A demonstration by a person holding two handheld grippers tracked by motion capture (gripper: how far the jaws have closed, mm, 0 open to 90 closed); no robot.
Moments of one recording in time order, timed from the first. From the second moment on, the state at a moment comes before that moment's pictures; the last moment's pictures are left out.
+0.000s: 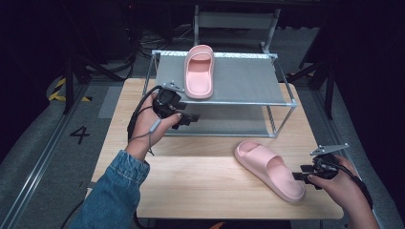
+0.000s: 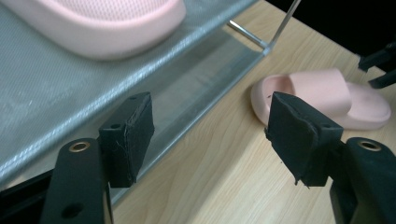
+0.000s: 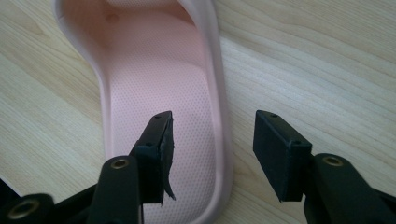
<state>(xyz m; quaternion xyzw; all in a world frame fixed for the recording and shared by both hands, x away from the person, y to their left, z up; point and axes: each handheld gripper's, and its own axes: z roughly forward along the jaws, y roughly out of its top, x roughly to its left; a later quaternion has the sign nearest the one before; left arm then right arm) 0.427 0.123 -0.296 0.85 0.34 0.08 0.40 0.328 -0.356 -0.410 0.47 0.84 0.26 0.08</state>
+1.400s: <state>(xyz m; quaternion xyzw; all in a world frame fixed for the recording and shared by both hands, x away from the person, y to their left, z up) 0.381 0.163 -0.380 0.87 0.35 0.09 0.32 0.335 -0.283 -0.409 0.40 0.88 0.25 0.07</state>
